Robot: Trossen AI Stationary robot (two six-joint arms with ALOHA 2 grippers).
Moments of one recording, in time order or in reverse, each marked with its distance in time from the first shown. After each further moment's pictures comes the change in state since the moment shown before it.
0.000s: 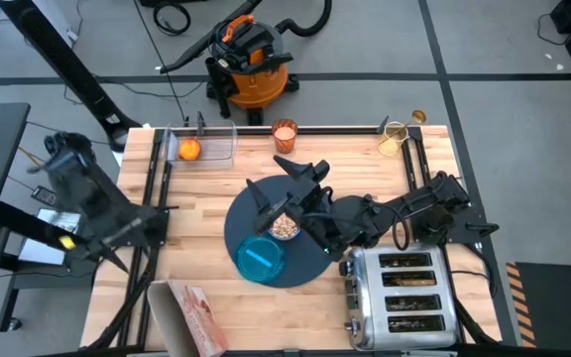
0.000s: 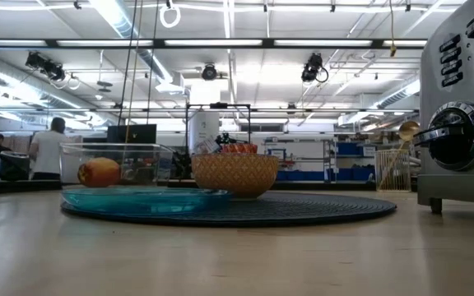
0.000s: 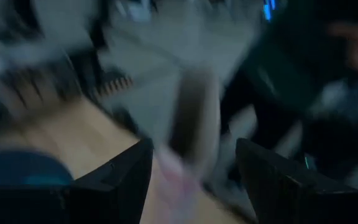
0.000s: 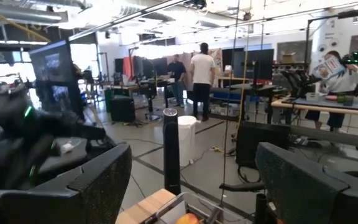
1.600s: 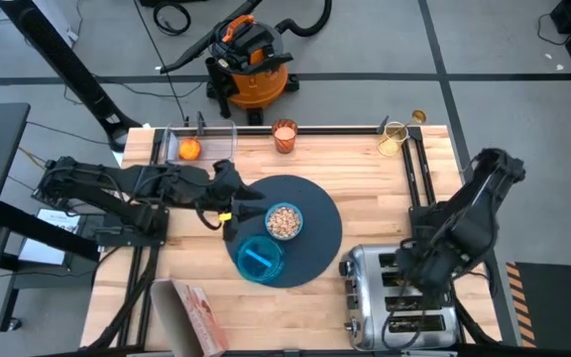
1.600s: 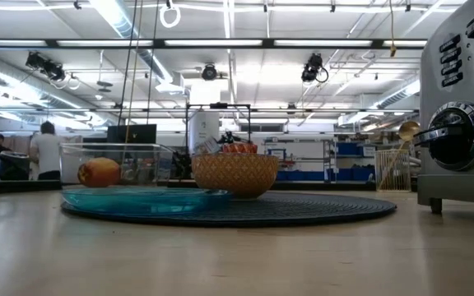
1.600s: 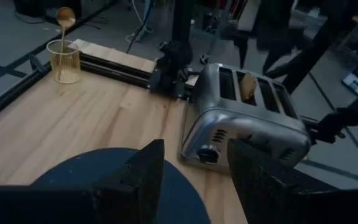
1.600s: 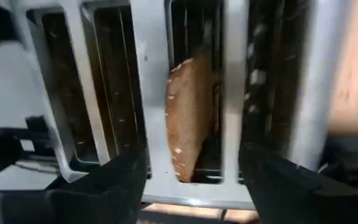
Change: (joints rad) left arm 0.649 0.701 0.260 0.377 -0.274 -0.270; right arm 0.448 -0.527 -0.515 -1.812 -1.325 1.172
